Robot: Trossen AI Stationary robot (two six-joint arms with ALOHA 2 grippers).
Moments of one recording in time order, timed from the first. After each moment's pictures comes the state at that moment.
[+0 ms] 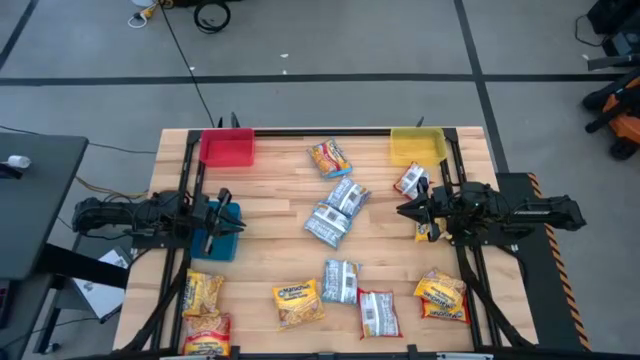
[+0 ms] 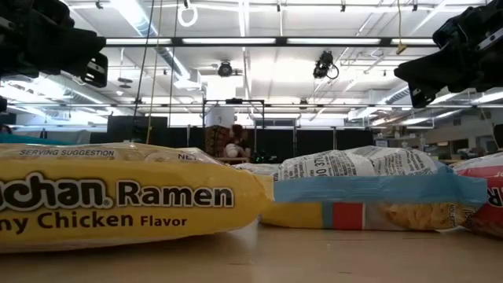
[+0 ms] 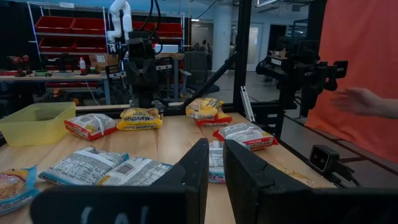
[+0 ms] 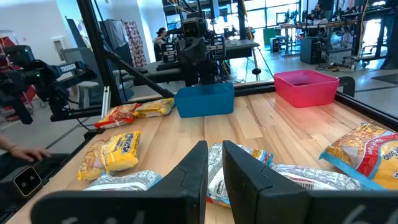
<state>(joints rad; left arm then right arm) -0.06 0.01 0.01 0.09 0.15 -0.04 -0.06 0.07 0.01 0.06 -0.10 0.14</state>
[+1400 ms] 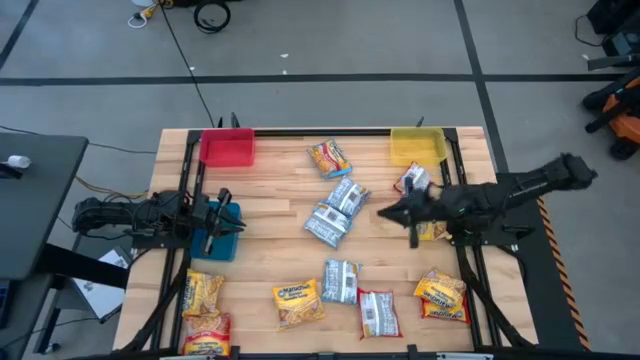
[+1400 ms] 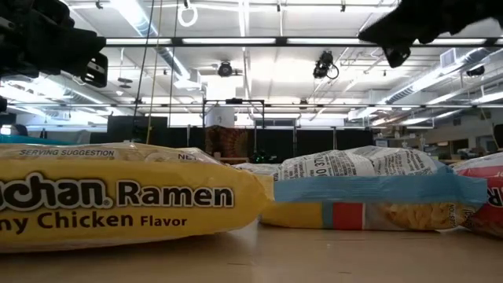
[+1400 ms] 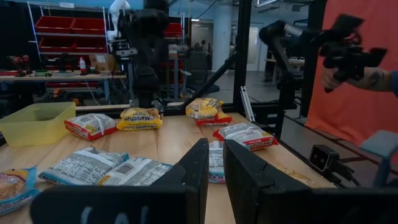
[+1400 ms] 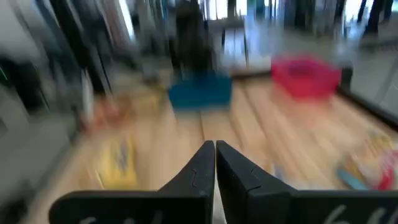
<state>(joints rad) -0.06 0.01 0.01 0.09 0.15 -0.04 0.27 0.81 0.48 0.02 0.30 0.18</state>
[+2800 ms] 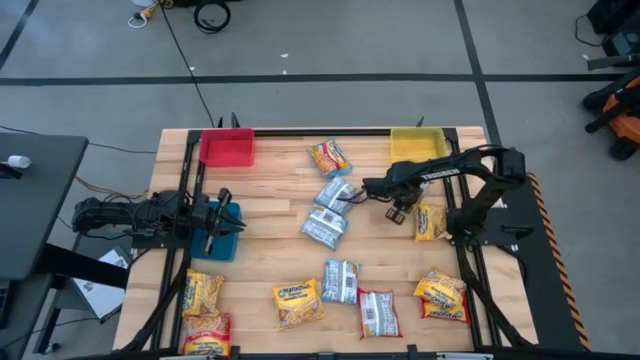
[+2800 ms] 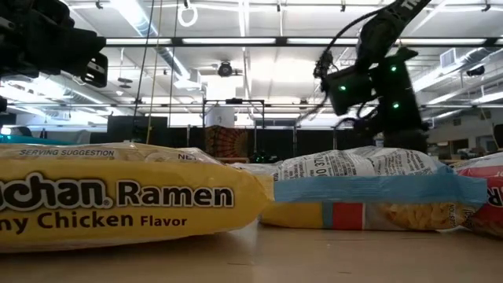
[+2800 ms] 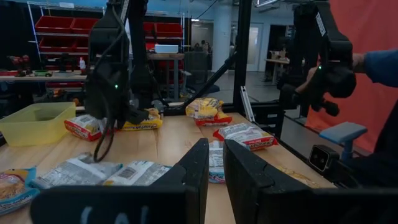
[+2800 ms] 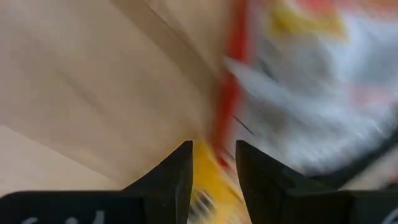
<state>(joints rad) -0.06 0.01 0.01 0.09 0.15 -0.04 -0.23 1.65 0.89 -1.04 0.21 0.45</state>
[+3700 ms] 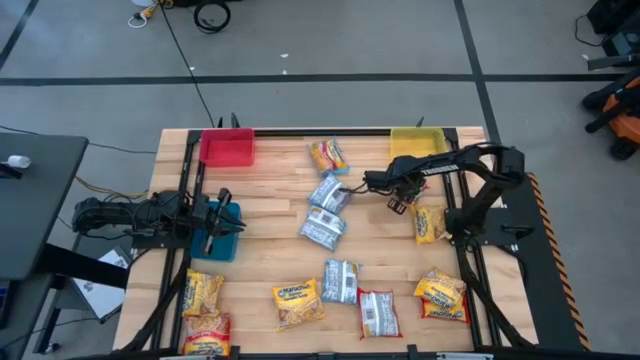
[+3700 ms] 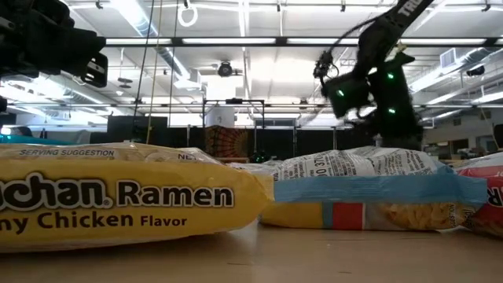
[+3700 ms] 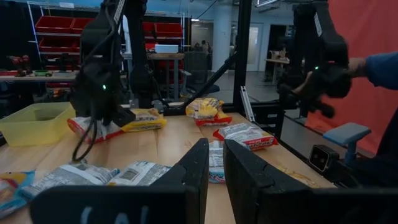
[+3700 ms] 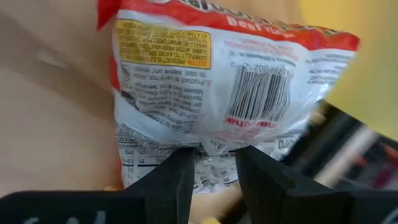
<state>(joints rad) -0.06 0.01 0.01 0.09 0.15 -0.04 -0.29 1.66 0.90 -1.03 0.32 0.47</state>
